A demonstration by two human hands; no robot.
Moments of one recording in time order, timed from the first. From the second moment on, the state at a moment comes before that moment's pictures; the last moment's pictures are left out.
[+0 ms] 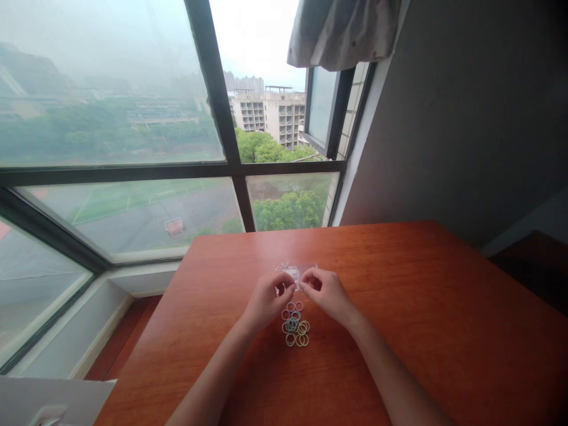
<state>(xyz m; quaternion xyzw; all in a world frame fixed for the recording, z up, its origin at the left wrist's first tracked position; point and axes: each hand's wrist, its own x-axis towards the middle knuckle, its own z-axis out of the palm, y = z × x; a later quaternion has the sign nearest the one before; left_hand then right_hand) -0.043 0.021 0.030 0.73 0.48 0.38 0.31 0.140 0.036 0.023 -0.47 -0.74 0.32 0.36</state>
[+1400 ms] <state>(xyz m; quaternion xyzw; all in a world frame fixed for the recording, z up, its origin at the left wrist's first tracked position) -0.077 0.041 0.015 0.65 0.61 0.42 0.19 0.156 0.034 0.023 -0.43 -0.78 0.41 0.20</state>
